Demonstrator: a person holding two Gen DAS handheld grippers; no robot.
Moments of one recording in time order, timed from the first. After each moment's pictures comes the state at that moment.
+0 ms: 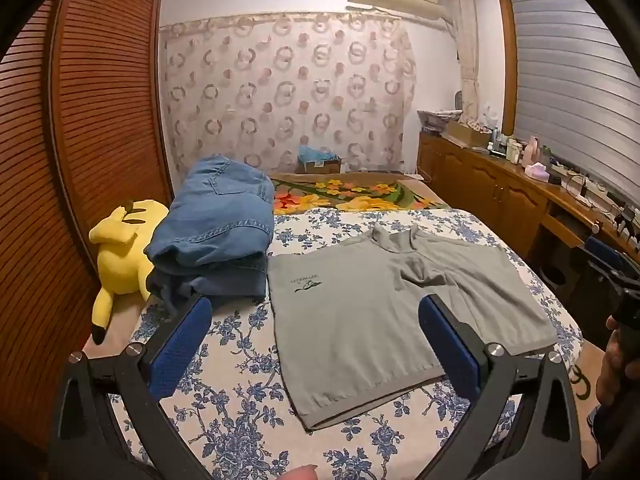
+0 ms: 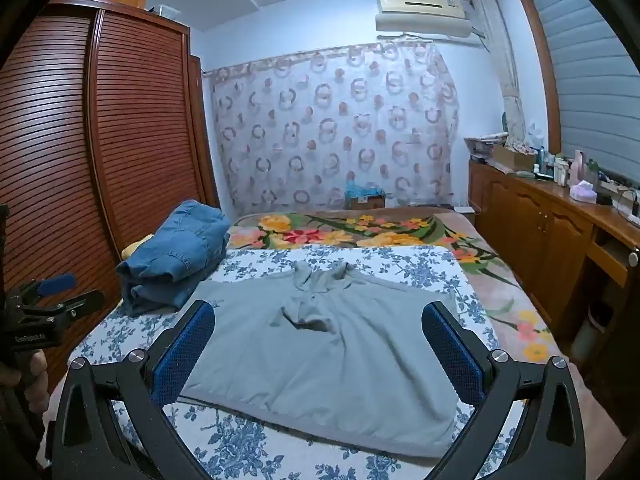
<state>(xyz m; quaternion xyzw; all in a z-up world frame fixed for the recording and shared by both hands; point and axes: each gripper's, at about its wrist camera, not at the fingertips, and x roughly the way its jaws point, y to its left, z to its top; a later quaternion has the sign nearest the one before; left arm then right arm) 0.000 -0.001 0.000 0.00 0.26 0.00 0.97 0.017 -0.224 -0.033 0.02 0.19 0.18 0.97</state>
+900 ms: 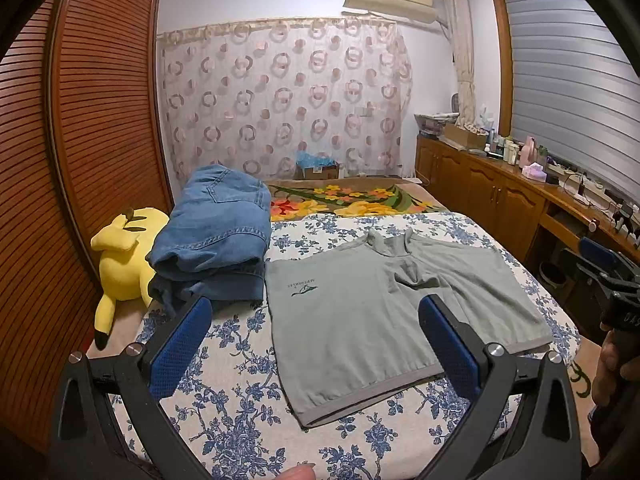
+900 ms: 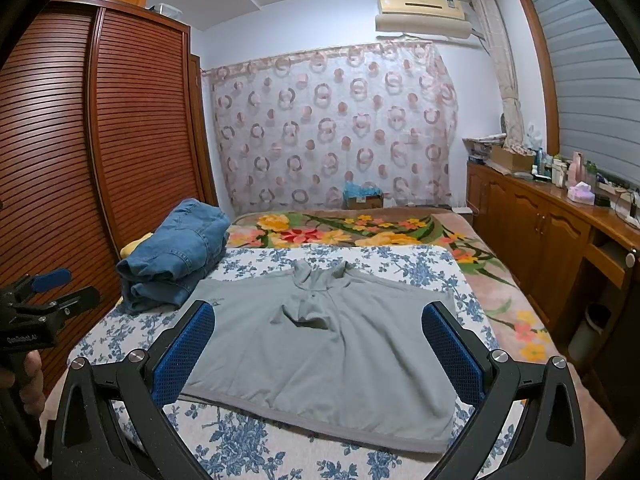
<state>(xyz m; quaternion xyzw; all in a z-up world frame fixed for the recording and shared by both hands) -0.013 -0.007 0.016 0.00 0.25 0.00 0.97 0.014 -0.224 -0.032 0.02 0.19 0.18 0.97</state>
